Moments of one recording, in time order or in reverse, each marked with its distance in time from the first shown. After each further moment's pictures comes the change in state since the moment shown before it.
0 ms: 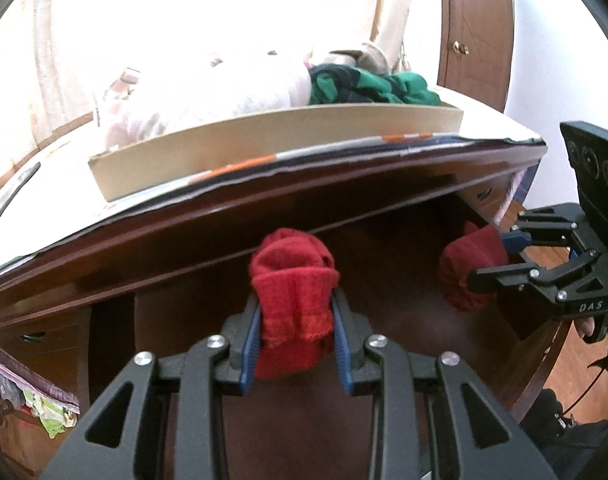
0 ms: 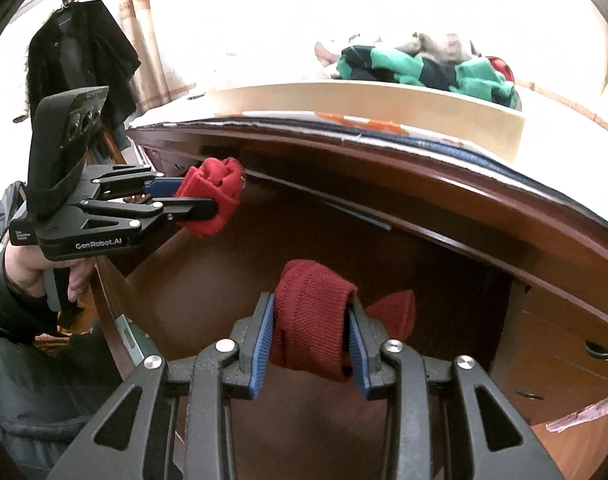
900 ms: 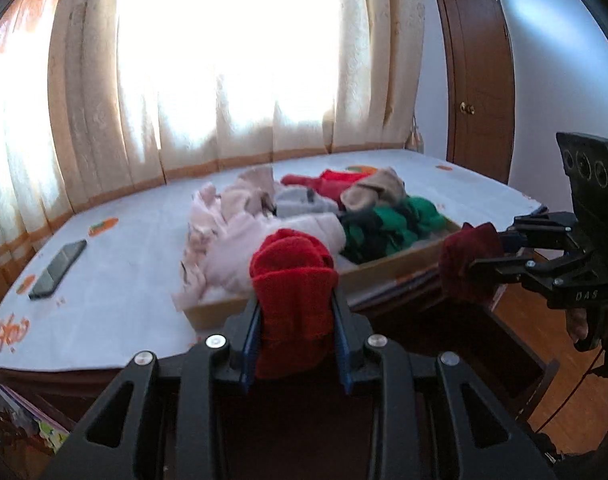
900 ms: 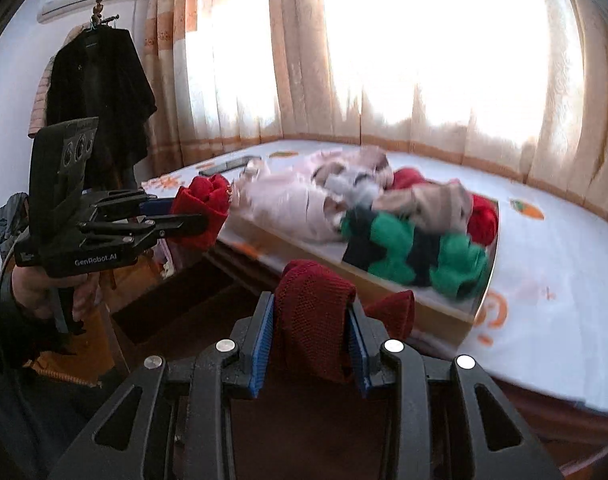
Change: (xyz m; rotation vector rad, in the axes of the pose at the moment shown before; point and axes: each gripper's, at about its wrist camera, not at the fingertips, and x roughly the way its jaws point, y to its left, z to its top) left arm -0.051 -0.003 0.068 0.020 -0.235 0.075; right arm -0.057 0.018 0.081 -0.093 -0.218 -0.028
